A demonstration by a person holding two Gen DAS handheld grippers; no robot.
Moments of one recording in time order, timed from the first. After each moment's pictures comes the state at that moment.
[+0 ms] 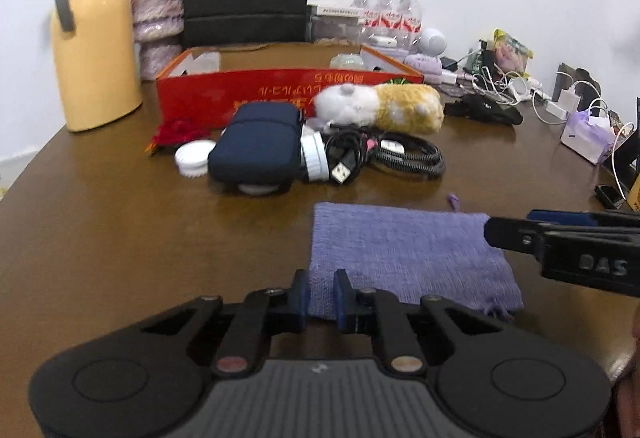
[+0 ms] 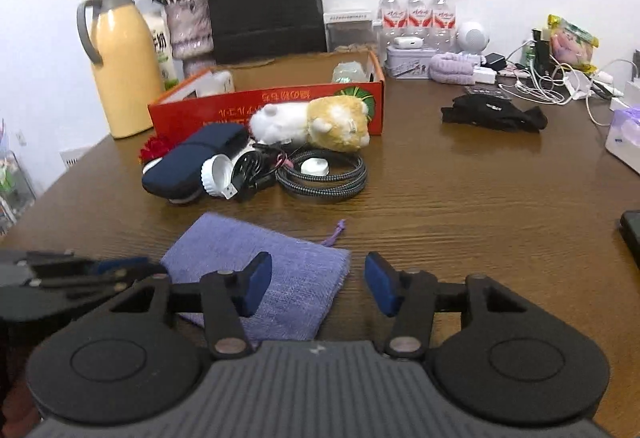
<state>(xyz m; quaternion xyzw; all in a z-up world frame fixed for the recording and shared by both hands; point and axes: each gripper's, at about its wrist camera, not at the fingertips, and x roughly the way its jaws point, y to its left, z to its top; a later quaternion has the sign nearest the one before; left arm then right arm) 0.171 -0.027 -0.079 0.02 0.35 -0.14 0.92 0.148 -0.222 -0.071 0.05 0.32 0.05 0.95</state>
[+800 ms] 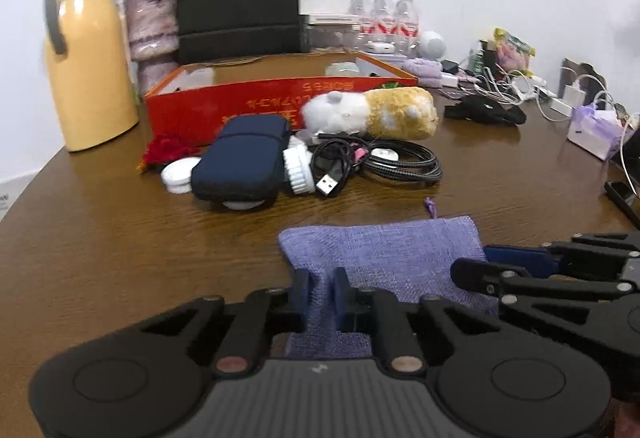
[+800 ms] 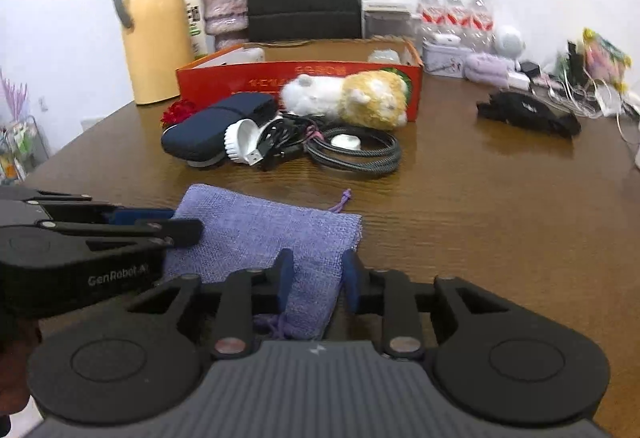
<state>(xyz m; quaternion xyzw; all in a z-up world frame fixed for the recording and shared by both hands) 0.174 -0.051 -0.087 0.04 0.33 -0.13 0.94 0.150 -0.203 -0.091 0.00 0.32 0.11 0.94</state>
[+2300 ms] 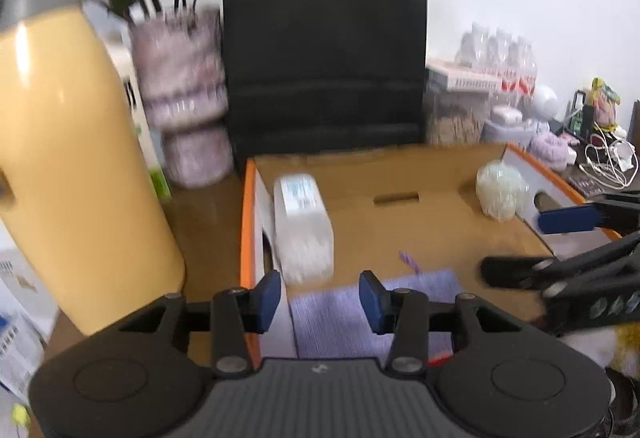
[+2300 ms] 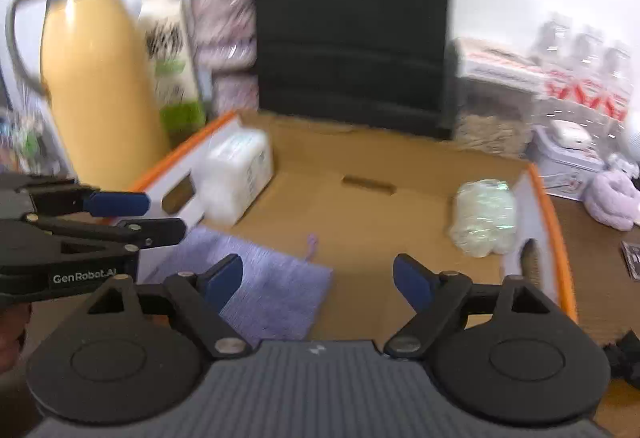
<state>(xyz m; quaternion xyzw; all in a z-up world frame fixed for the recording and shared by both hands) 0.463 0.026 -0.020 0.07 0.30 -0.10 0.95 0.447 -0.163 -0.027 -0.01 0.33 0.15 0.93</state>
